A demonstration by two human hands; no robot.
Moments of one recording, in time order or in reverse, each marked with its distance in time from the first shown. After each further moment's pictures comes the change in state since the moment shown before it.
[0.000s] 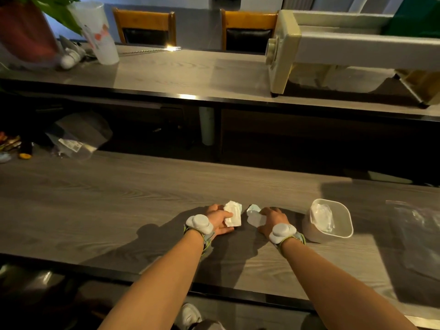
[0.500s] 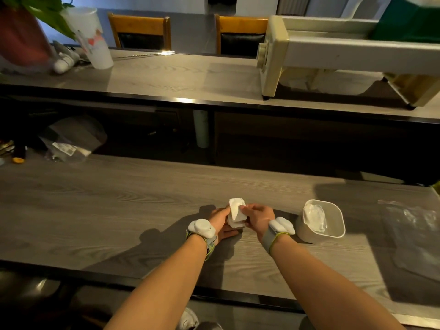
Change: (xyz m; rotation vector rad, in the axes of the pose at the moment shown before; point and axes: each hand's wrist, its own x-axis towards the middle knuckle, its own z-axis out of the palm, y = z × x) left_hand -0.008 -0.006 0.025 -0.058 -0.078 -0.017; right_hand -0.011 -0.043 -0.006 1.225 -0.036 0.260
